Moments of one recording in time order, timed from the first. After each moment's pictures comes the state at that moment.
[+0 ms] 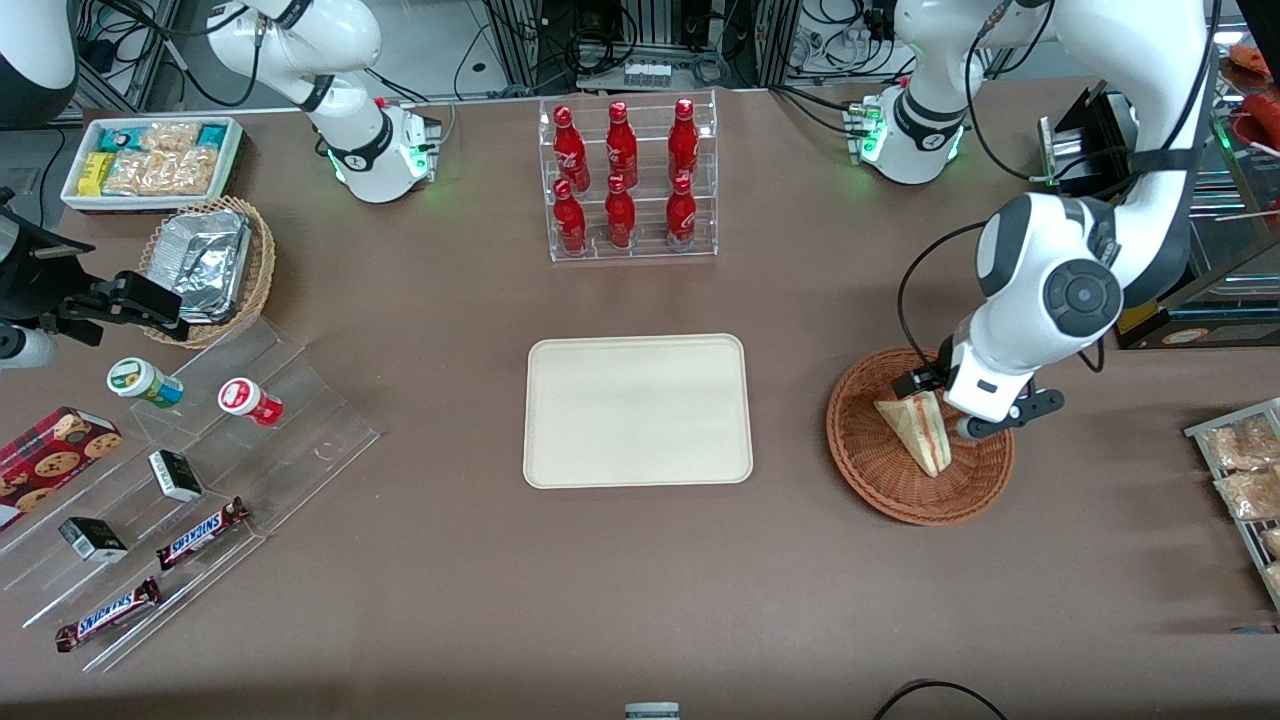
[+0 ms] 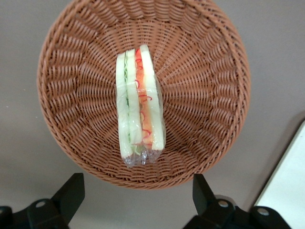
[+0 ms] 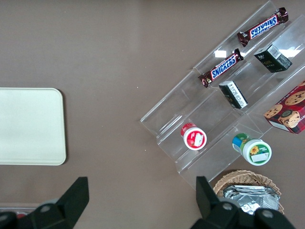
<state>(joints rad) 0.00 0.22 -0.21 -2.02 0.02 2.10 -0.55</state>
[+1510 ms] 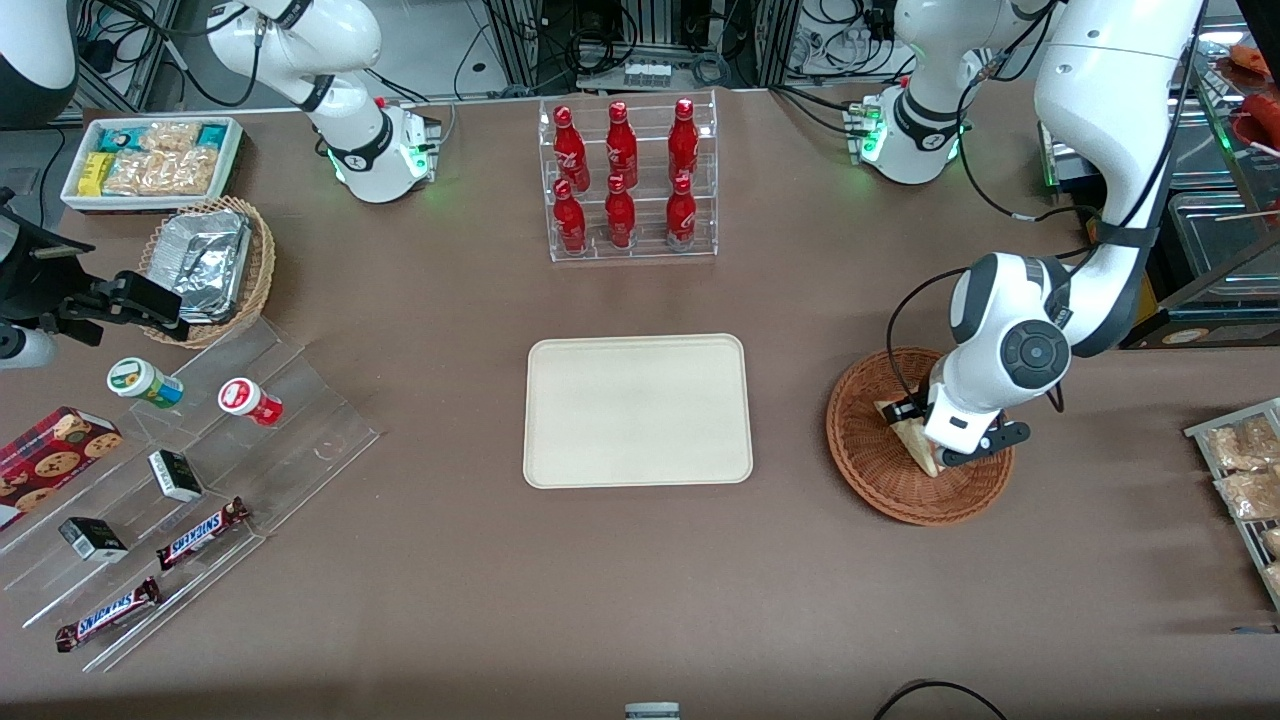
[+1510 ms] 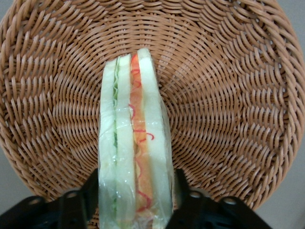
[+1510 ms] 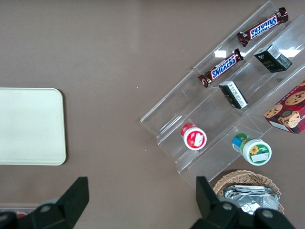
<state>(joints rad) 0.00 0.38 -0.20 -2.02 0.08 2.25 -0.58</state>
